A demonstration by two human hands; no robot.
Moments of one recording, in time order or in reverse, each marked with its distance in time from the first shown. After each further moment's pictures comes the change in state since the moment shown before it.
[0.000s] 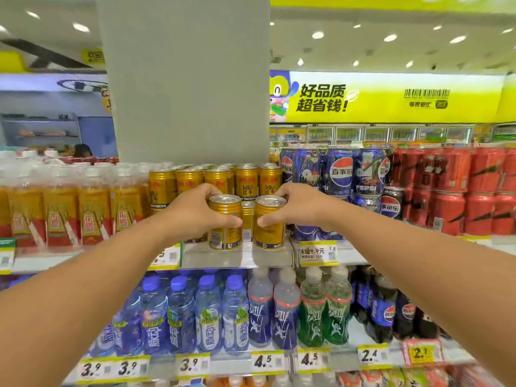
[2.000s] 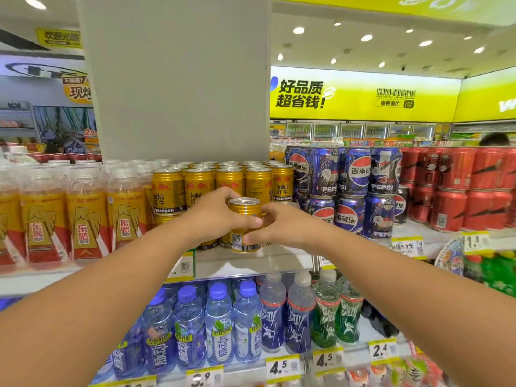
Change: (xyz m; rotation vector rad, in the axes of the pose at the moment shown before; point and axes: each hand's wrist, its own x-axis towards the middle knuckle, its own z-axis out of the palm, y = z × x) left_hand 0.039 -0.030 0.002 -0.096 -0.132 0.088; right_hand 0.024 -0.038 0.074 0.271 -0.073 0.102
